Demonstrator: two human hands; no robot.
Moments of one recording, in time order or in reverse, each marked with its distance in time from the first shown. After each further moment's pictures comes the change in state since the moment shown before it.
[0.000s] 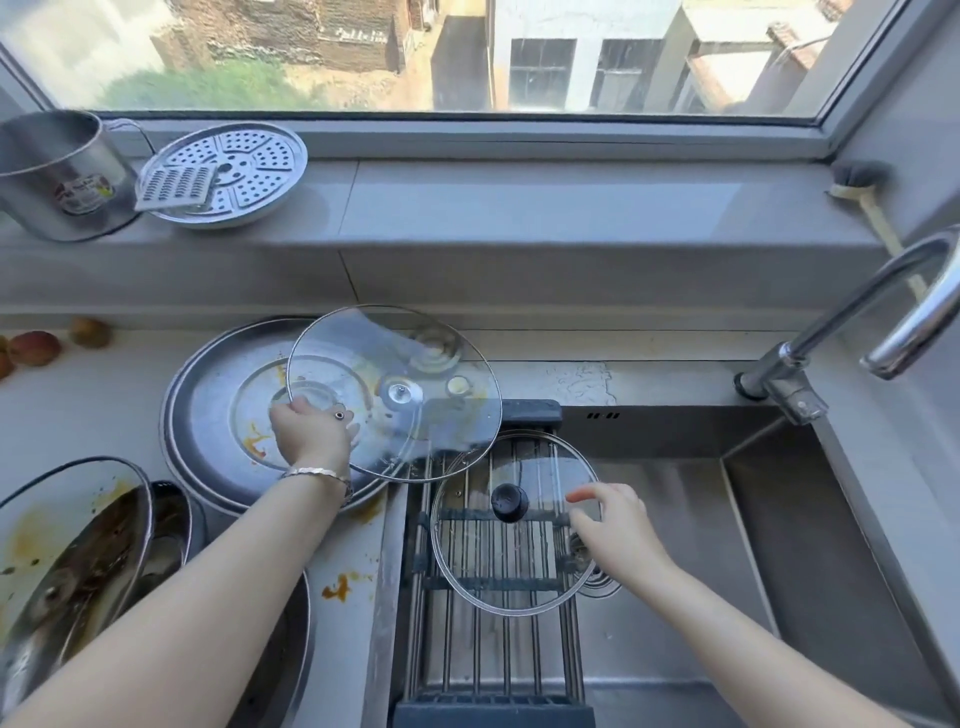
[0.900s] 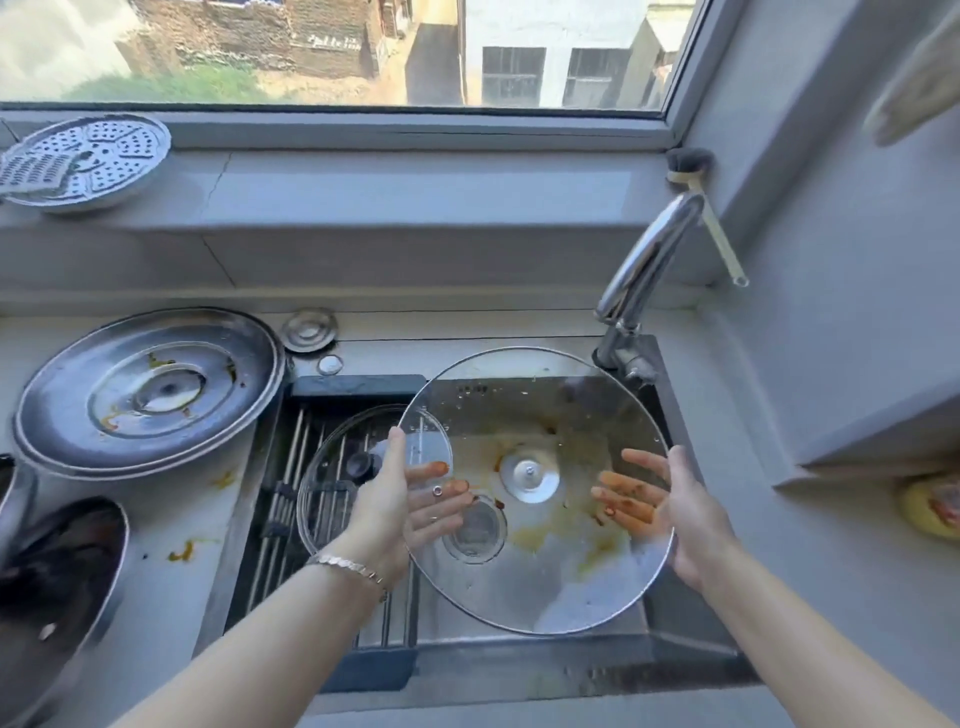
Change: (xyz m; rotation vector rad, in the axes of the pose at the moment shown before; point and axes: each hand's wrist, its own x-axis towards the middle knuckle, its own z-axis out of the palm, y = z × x) left_hand -0.195 -0.068 0.083 -0.248 -0.730 -0.464; right_hand -0.037 0.148 -0.164 1.103 0.074 0.244
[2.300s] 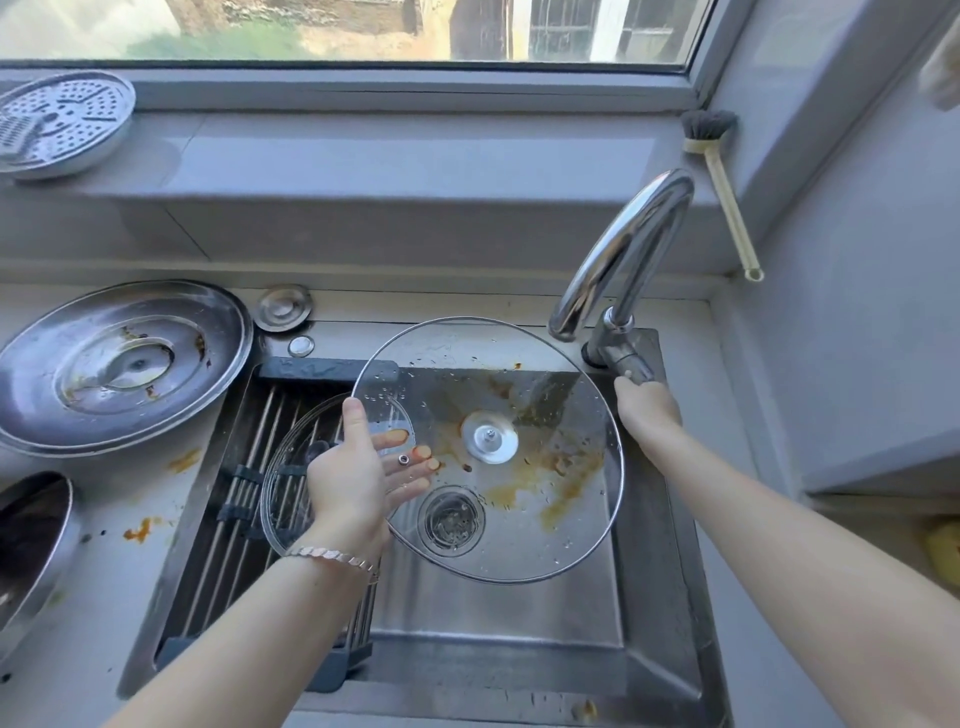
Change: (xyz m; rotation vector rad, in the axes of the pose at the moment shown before) left_hand 0.004 0.002 0.071 -0.048 0.327 0.261; right_hand 0.136 -0.065 0.001 -0.885 0.236 -0.101
